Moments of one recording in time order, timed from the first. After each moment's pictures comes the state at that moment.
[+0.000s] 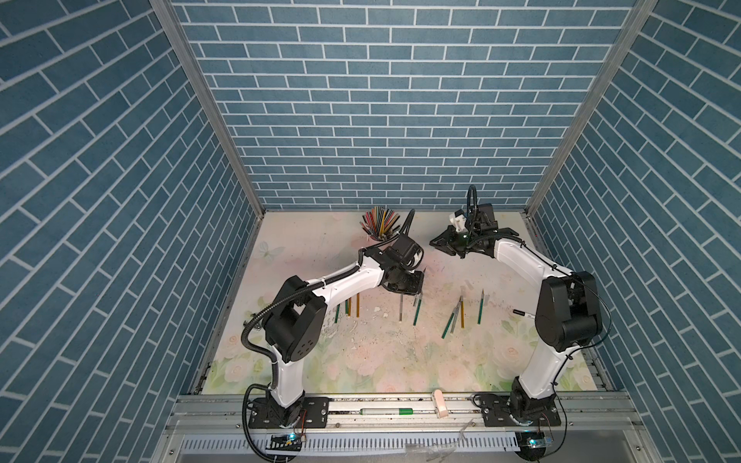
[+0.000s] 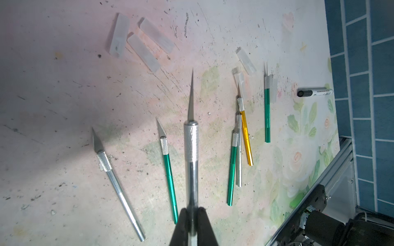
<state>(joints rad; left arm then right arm) -0.76 1.90 1.48 -0.63 0.31 -0.47 0.30 1.82 1.41 -0.41 -0.63 0.68</state>
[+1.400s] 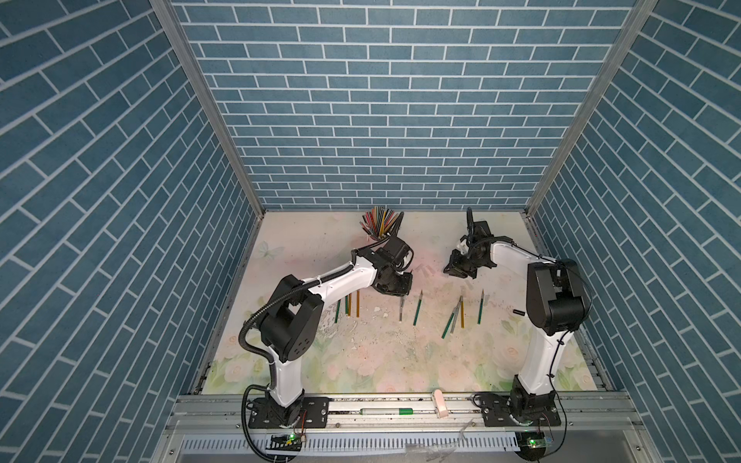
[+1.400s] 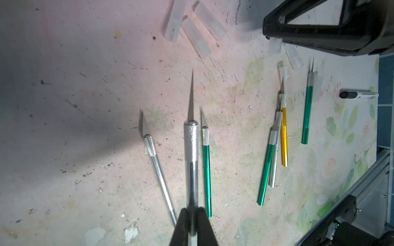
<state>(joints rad) -0.71 1.88 1.41 -0.65 0.25 -0.45 0.23 1.97 1.36 -0.60 -0.45 0.48</state>
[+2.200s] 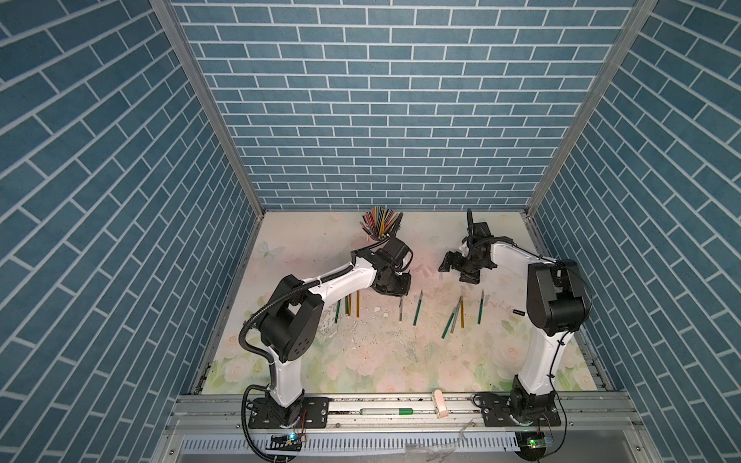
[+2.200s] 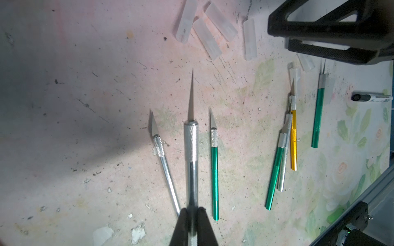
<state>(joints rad) -0.70 1.87 1.40 -0.64 0.22 -0.46 0.23 1.94 1.34 -0.64 -0.37 0.45</state>
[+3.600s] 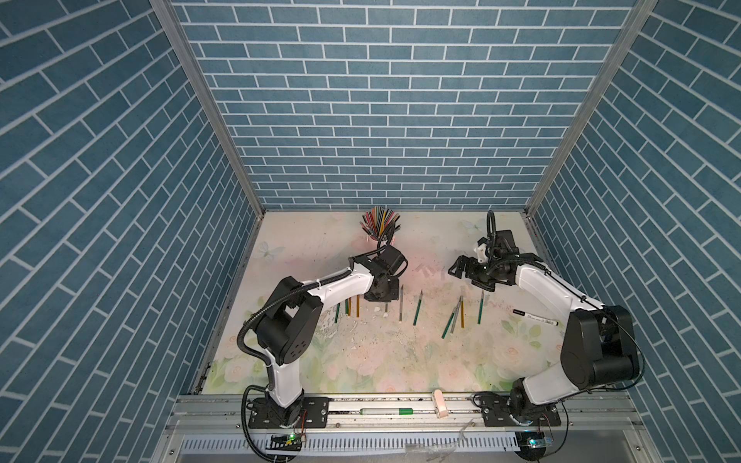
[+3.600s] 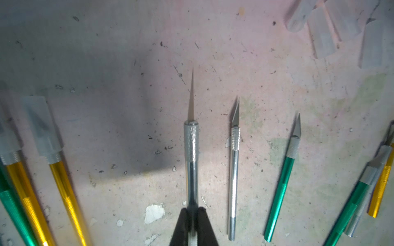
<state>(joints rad) -0.71 1.86 1.29 -0.67 -0.01 -0.62 0.21 1.52 1.05 -0.58 -0.38 0.45</state>
